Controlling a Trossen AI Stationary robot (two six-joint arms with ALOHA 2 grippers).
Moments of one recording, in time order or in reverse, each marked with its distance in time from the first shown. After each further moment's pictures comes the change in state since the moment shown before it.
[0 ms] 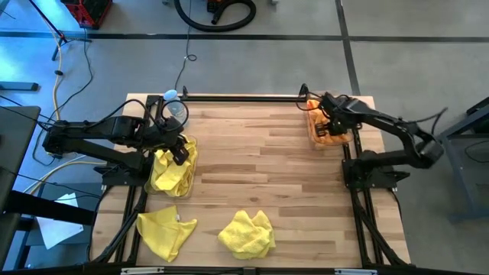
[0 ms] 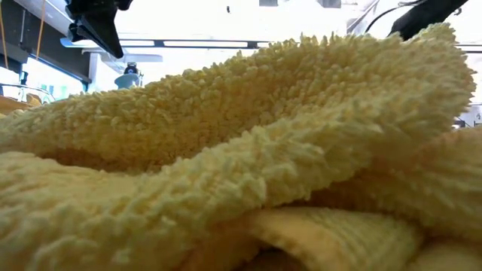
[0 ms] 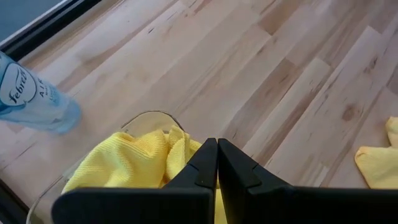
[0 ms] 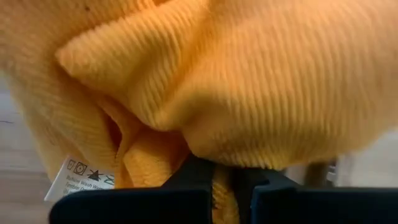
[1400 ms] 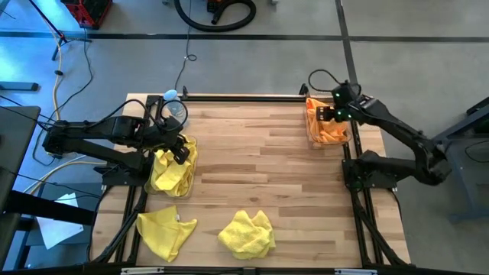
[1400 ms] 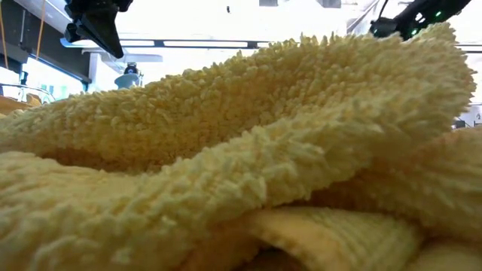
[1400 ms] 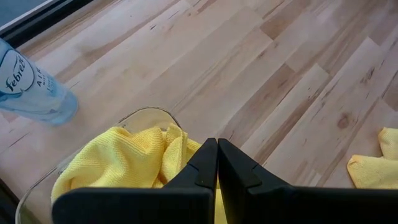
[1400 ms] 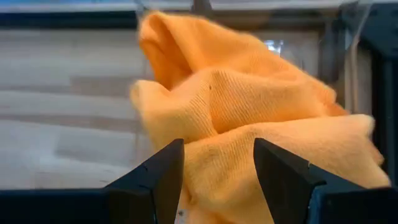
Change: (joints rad) left arm 0.000 0.000 0.000 0.000 0.000 -0.064; right arm -0.073 -0.204 0.052 0.177 -0.106 0.006
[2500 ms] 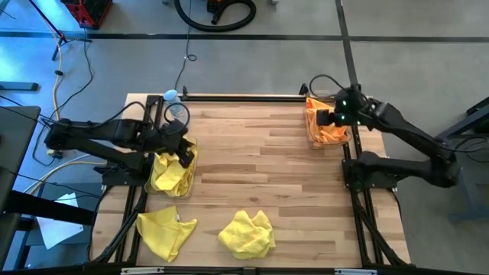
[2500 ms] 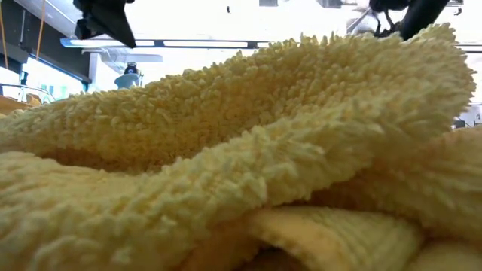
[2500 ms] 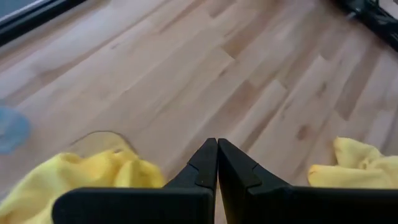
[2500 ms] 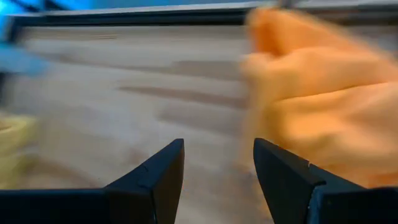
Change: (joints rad) left arm -0.068 0.029 -0.001 0.138 -0.009 -0.020; right arm 0.276 -0.145 0.137 -0.125 -0.050 0.197
